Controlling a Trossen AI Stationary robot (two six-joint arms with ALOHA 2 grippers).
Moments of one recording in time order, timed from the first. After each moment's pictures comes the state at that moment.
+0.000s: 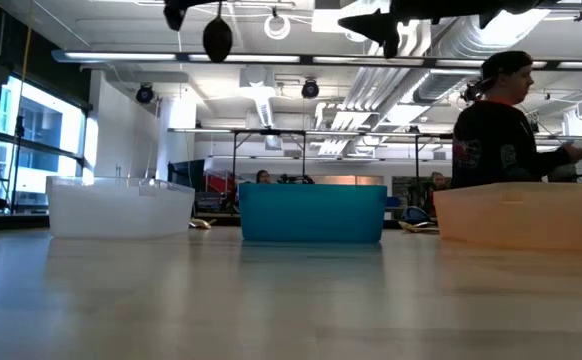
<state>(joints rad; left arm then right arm) 0.14 0.91 0.88 -0.15 -0.02 -0.05 -0.27 1.14 0.84 0.32 -0.17 0.29</state>
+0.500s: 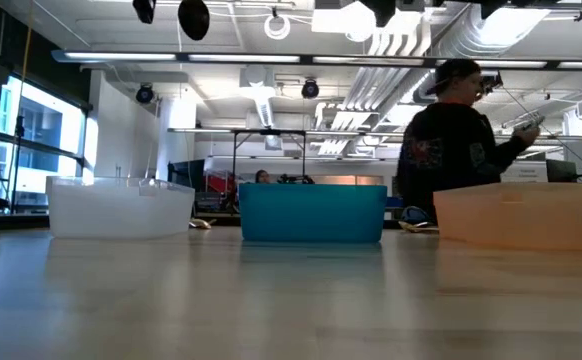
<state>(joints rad) 0.10 0.70 0.73 -0.05 -0.05 -0.10 -0.18 1.13 0.84 0.35 -0.30 -0.02</state>
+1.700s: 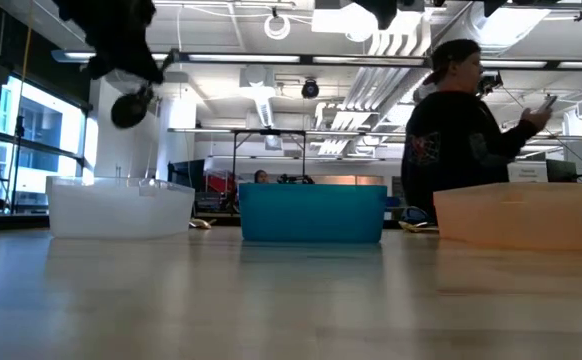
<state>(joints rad) 0.24 0.81 0.83 -0.73 -0.20 -0.48 -0.16 1.13 0.84 0.33 -0.21 -0.01</state>
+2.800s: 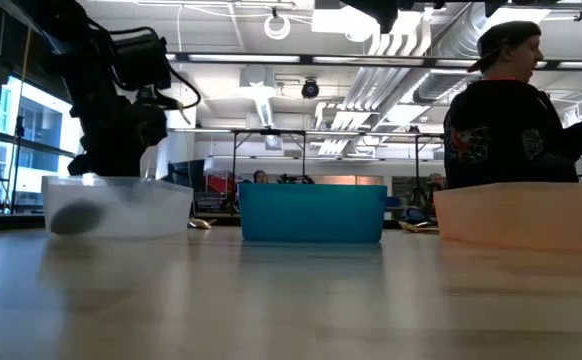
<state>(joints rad) 0.36 1.17 0.54 -0.51 0.09 -0.61 -0.16 1.13 0.84 0.32 -0.17 -0.01</state>
